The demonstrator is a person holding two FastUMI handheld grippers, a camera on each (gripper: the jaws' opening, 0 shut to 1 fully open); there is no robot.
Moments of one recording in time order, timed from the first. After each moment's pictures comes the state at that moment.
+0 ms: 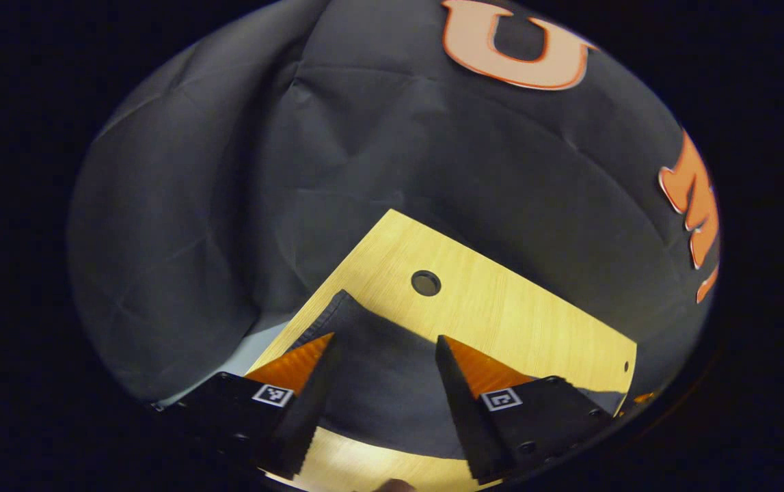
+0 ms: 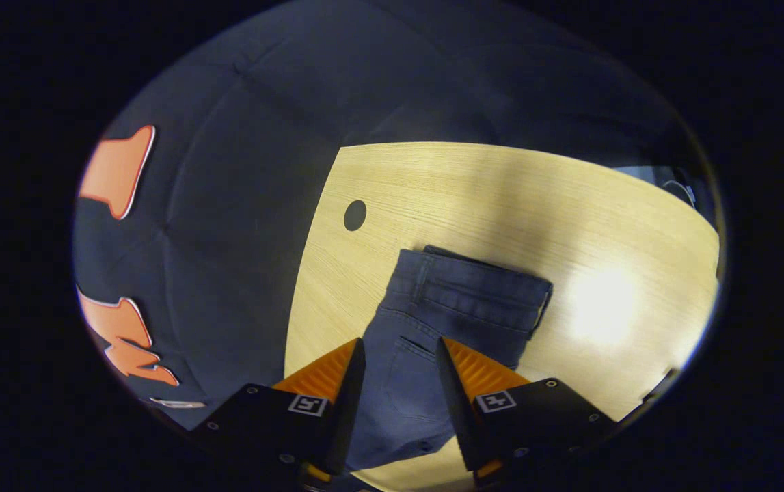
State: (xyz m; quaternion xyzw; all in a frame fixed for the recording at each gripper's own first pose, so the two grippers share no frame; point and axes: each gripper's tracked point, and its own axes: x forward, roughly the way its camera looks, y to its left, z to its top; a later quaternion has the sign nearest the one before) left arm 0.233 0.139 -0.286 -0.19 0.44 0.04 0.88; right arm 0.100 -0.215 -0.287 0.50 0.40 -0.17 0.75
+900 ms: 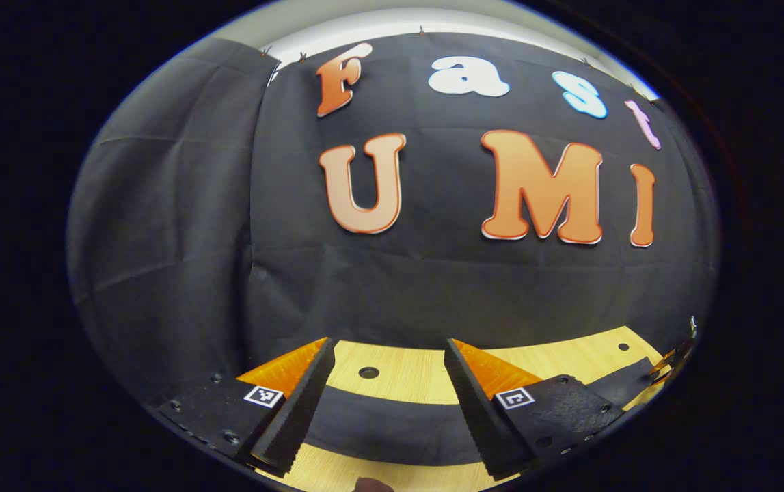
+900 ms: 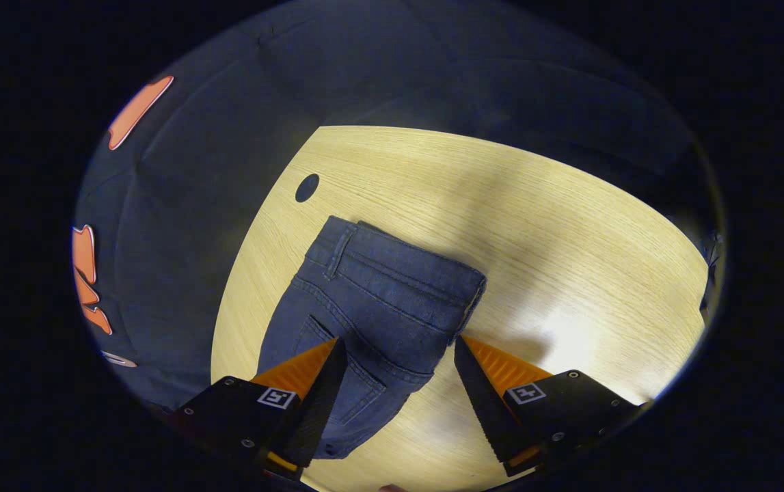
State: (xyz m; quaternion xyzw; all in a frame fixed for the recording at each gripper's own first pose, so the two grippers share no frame) left arm 0.153 0.098 -0.121 -0.05 0.11 -0.01 0.99; right arm 0.069 -0.216 -0.367 0.41 0.43 -0.20 0.78
